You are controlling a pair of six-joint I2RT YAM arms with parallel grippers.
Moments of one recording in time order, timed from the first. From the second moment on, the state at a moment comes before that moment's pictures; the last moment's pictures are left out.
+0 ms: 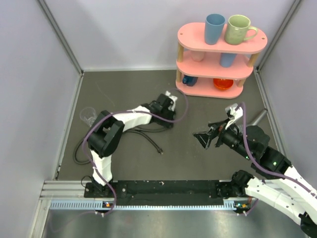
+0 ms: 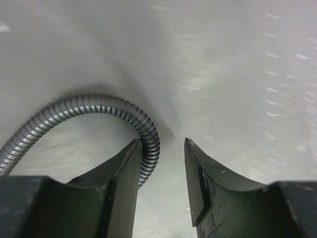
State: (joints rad) left arm -0.65 1.93 1.28 -0.31 0.07 -0.27; right arm 0.80 0.51 0.77 -0.44 0.05 0.35
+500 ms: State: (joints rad) left arm -0.80 1.83 1.30 -0.26 0.18 -0.38; right arm 0.80 0.52 0.68 -0.38 0.10 0.34
